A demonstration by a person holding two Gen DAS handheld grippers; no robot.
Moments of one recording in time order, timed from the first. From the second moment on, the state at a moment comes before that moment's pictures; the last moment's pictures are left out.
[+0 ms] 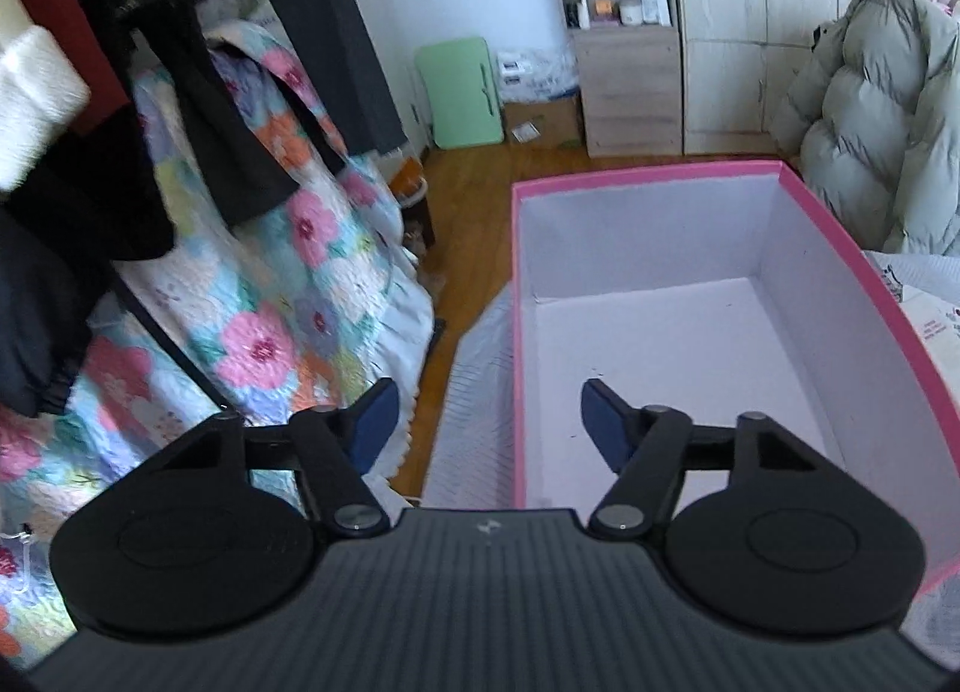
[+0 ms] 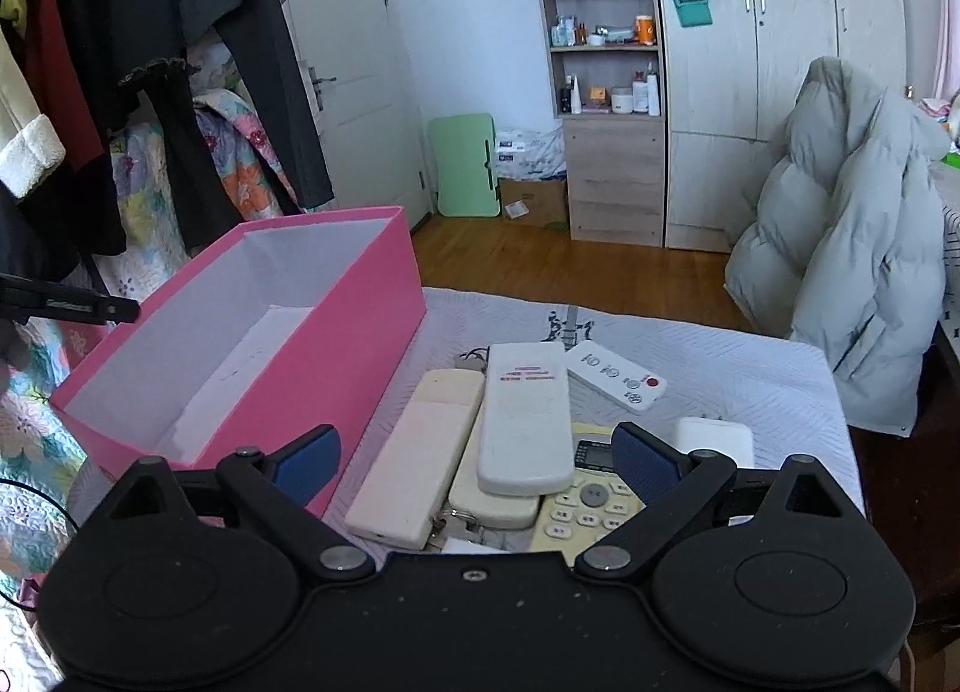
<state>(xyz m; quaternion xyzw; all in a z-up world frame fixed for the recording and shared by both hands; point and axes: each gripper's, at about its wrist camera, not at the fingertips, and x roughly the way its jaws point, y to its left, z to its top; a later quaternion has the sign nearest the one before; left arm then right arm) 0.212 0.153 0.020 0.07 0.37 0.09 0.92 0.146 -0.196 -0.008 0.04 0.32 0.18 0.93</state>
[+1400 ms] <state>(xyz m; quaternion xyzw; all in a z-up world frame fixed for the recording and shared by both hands) 0.254 0.184 -0.005 0.03 0.38 0.06 0.92 0.267 -0.185 -0.050 0.08 0.44 0.16 0.88</state>
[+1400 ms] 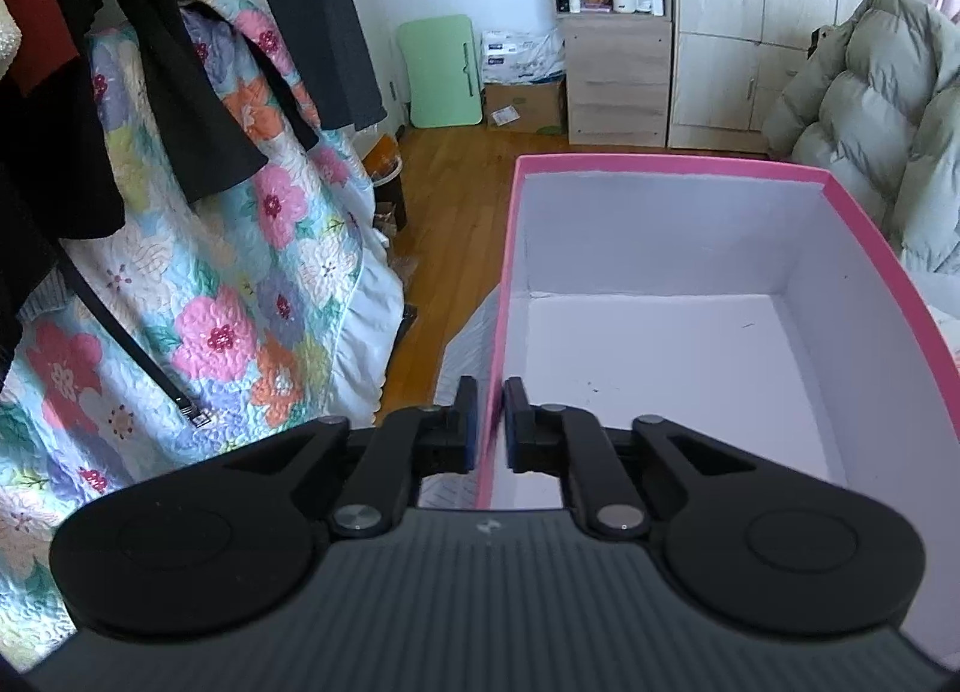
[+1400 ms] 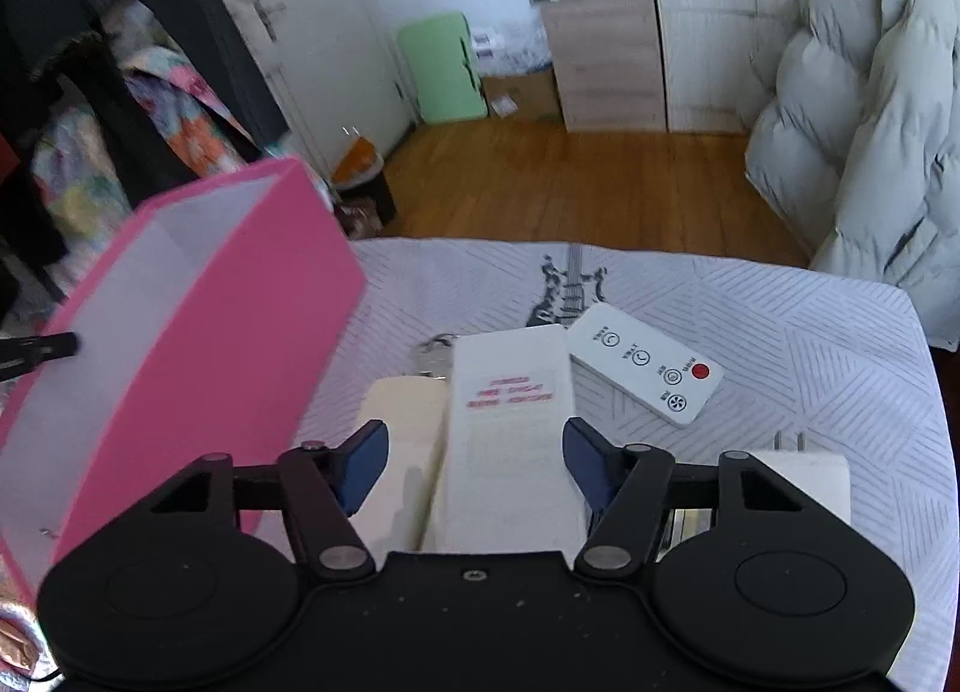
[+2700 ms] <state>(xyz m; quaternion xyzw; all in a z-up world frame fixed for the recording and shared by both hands) 0.244 0.183 -0.013 0.03 0.35 0.07 0.93 0.196 -0.162 0.065 0.03 0.28 0.20 0.94</state>
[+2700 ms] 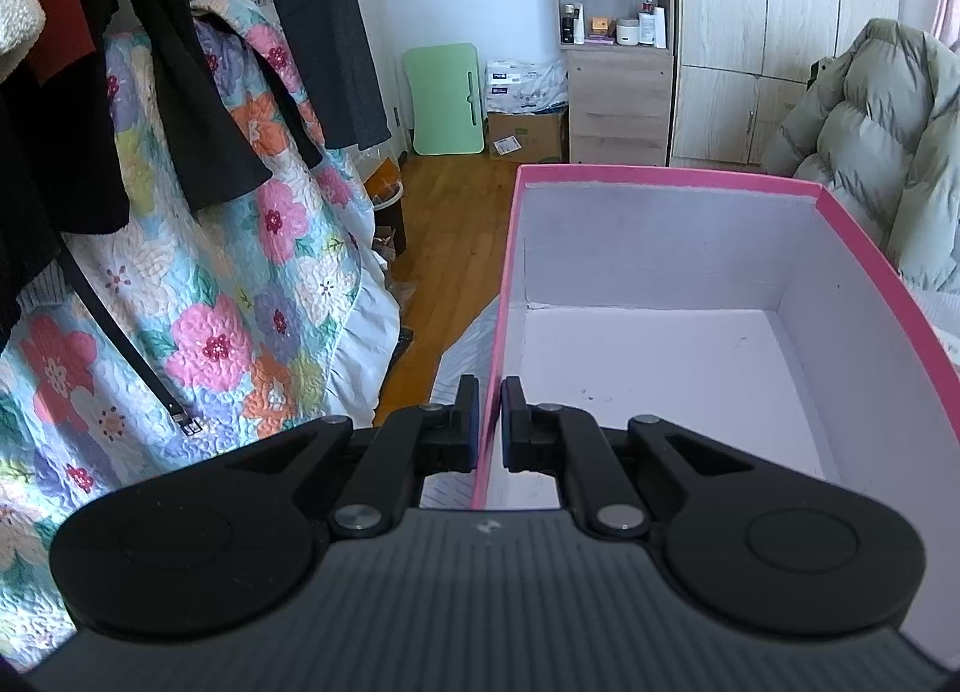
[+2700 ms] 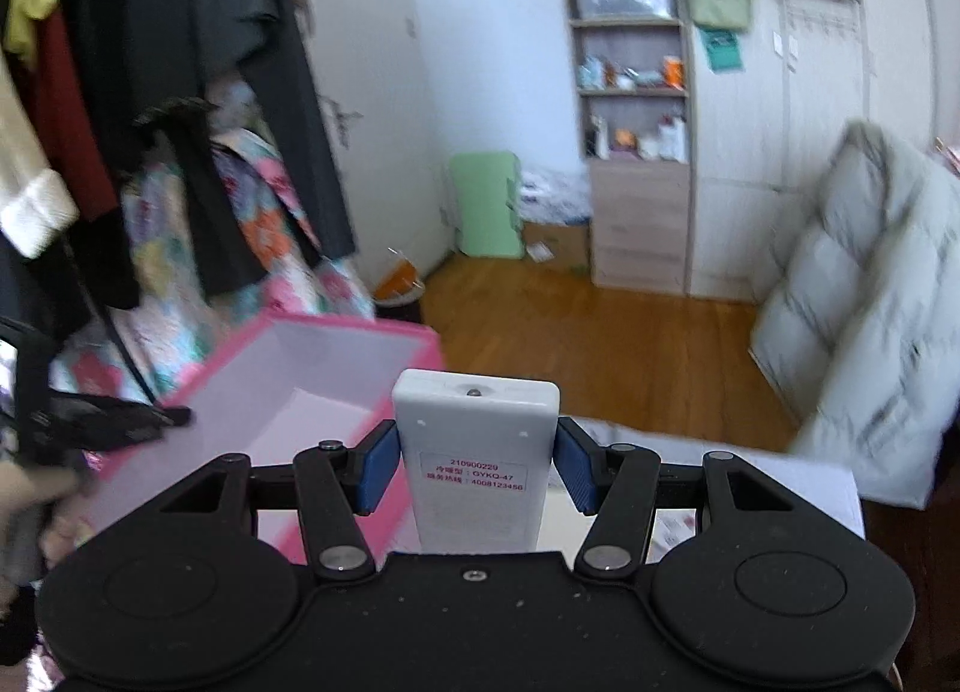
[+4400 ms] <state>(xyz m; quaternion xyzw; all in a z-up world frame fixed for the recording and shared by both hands) 0.240 0.171 -0.011 0.08 0.34 0.08 0.93 0.269 0.022 -0.006 -0.10 0.43 0.40 0.80</state>
